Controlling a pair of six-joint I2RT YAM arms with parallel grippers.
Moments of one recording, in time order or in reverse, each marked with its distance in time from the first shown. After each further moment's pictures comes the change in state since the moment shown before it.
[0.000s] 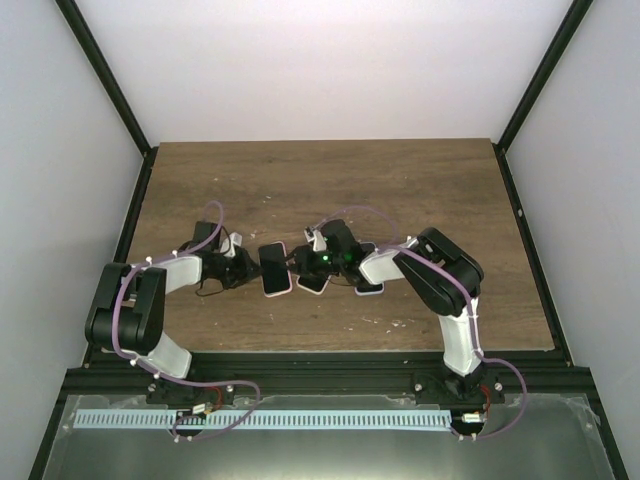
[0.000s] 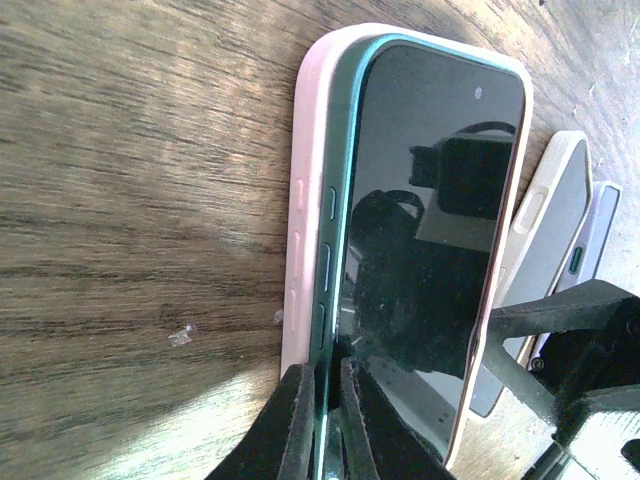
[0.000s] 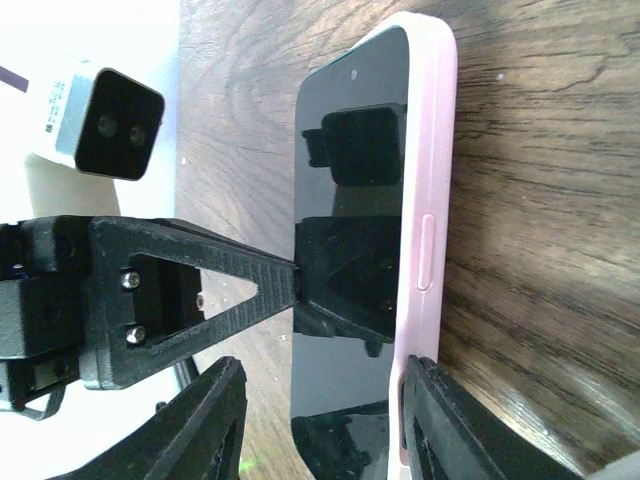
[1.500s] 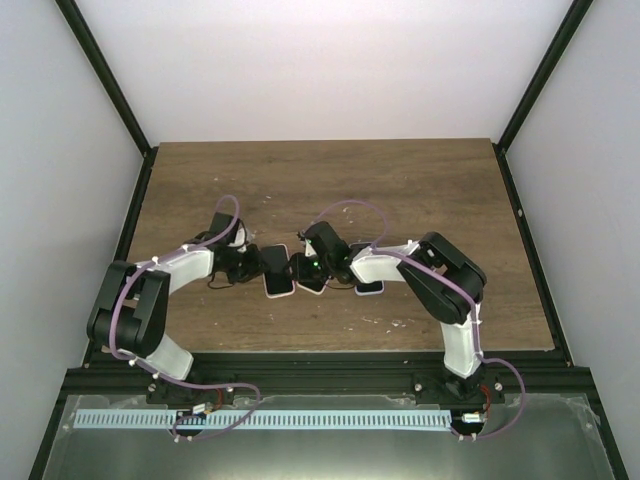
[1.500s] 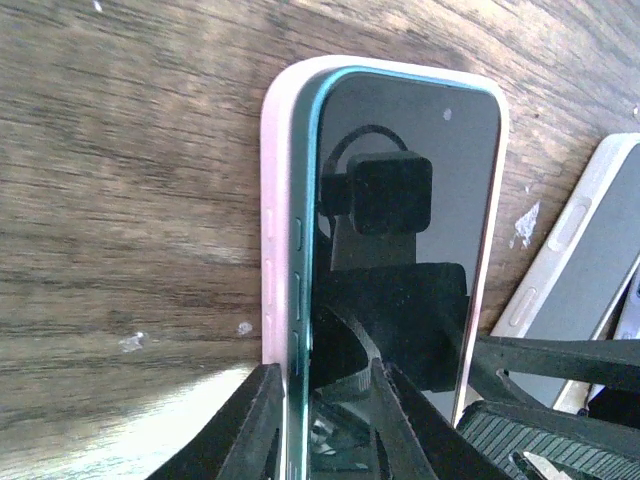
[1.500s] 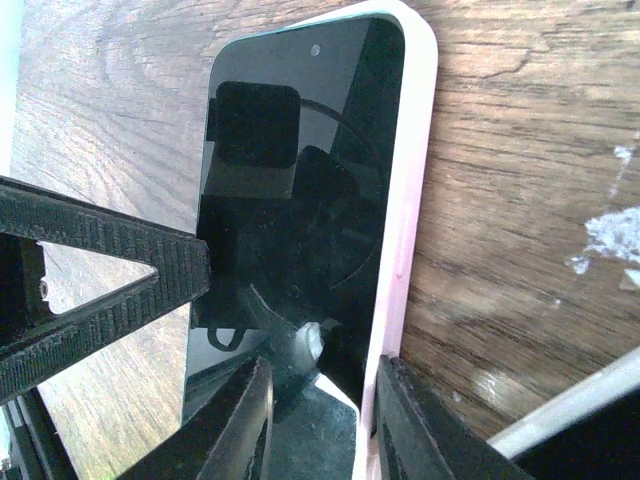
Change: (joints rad) left arm -0.124 -0.005 0.113 -0.147 -0.208 -0.027; right arm 0.071 -0.040 0.096 -0.348 0.241 -0.245
